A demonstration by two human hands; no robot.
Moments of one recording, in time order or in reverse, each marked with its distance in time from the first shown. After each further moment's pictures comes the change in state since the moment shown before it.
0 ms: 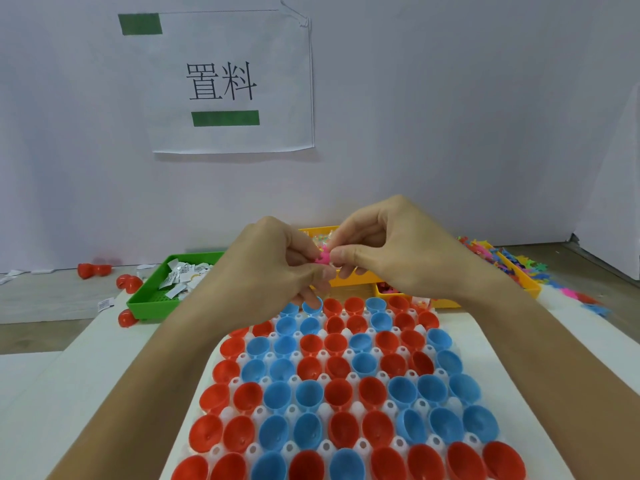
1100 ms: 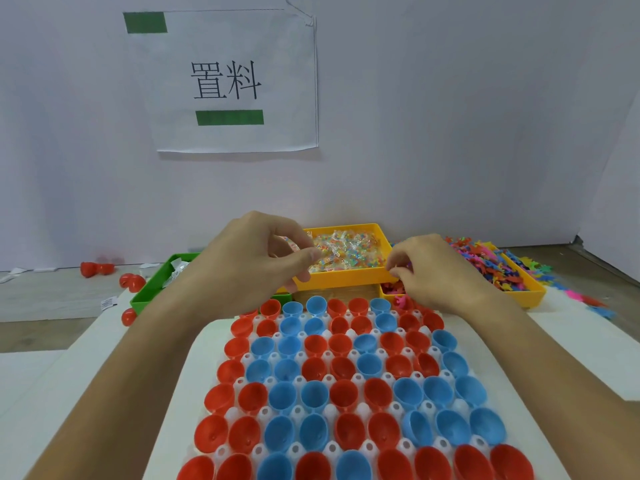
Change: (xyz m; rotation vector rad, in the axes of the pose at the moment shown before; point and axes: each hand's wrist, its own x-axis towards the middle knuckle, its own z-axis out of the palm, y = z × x) left_hand 0.001 -0.011 -0.018 0.134 0.062 0.031; right_hand -0.001 0.081 -0.007 -0.694 0.097 0.258
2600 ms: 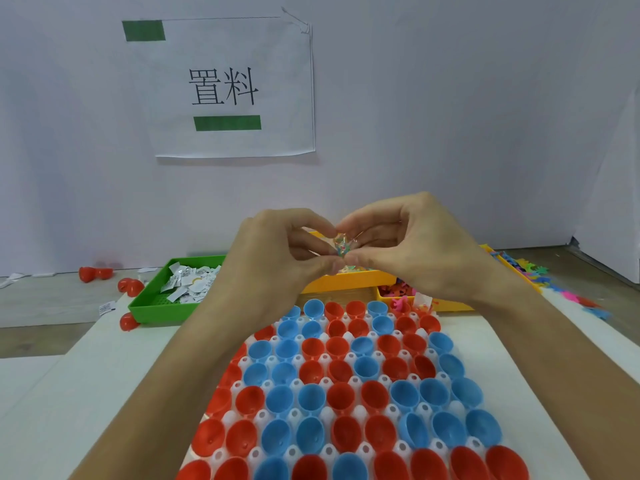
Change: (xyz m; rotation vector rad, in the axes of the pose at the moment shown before) left_hand -0.004 0.024 0.022 -0.157 0.177 0.066; right_hand -0.023 -0.057 -0.053 0.762 0.009 -0.275
